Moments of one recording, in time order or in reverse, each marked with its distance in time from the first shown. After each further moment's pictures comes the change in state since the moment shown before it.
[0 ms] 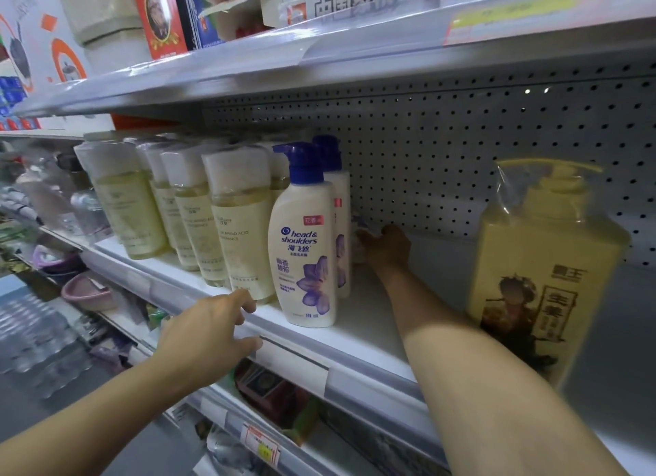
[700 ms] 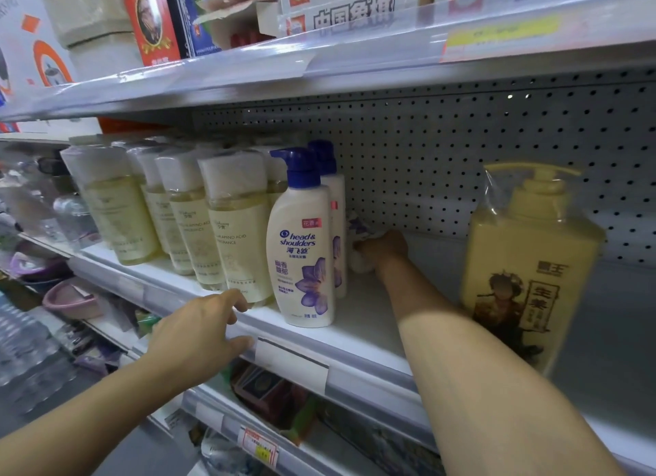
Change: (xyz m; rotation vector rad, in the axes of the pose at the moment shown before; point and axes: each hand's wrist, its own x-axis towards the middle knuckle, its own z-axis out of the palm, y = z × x) left_hand 0.003 -0.010 -0.006 0.002 -0.006 0.030; right_hand 0.005 -0.005 -0.004 -0.065 -0.085 0.189
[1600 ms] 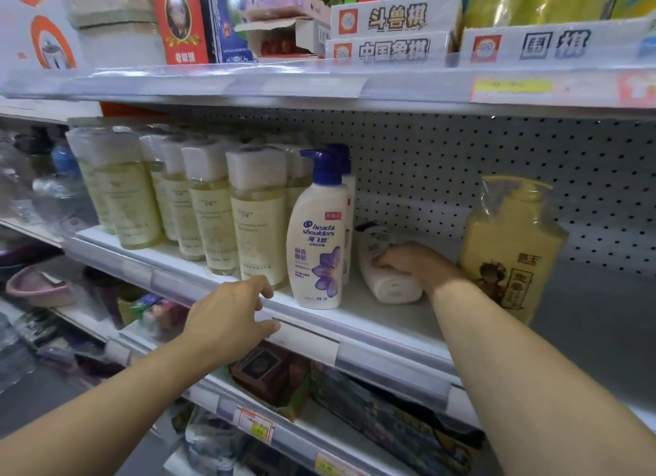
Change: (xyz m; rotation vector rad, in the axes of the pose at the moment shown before) left_hand -0.017 0.002 -0.008 -0.134 0.002 0.072; right_hand -0.087 -0.011 -0.056 -0.320 -0.156 0.109
